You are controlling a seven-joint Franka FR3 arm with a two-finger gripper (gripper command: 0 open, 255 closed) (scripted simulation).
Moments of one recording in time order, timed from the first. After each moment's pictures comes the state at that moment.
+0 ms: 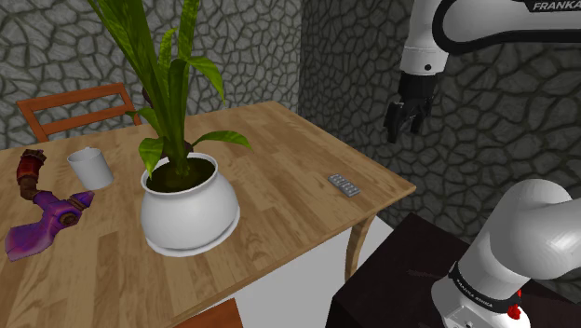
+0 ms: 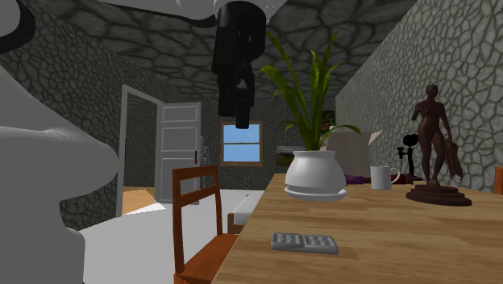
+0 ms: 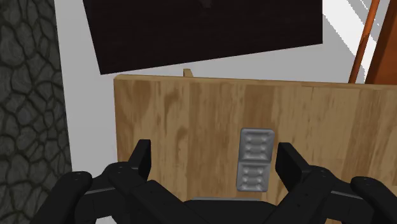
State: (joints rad) arm 0.02 -0.80 -0.04 -2.44 -0.05 1.58 0.17
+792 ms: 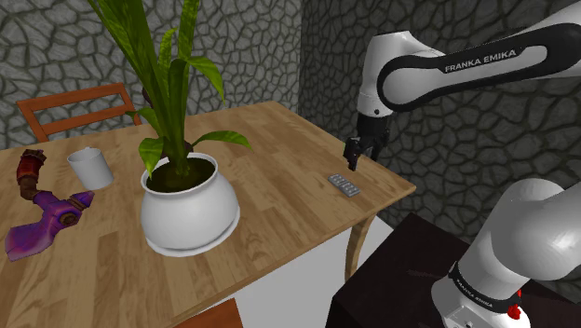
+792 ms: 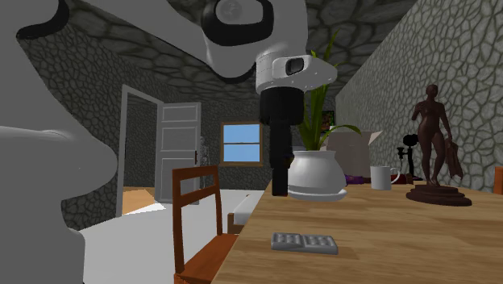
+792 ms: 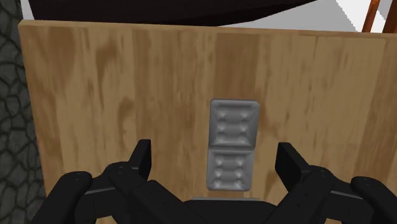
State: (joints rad) arm 0.06 -0.57 0.02 -2.56 0.00 1.97 0.24
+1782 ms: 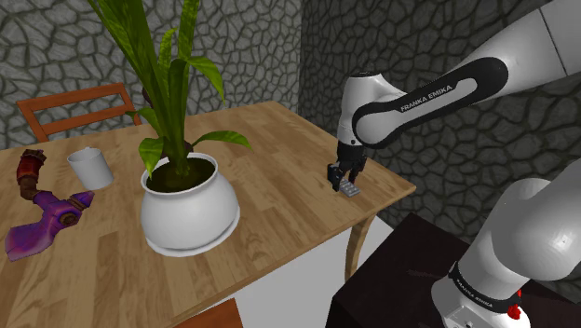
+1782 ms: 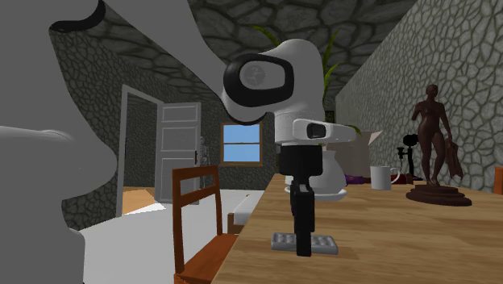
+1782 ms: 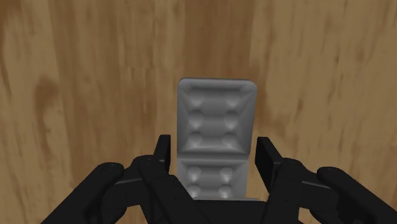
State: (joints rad) arm 0.07 -0.34 0.05 -2.62 0.01 2.28 0.28
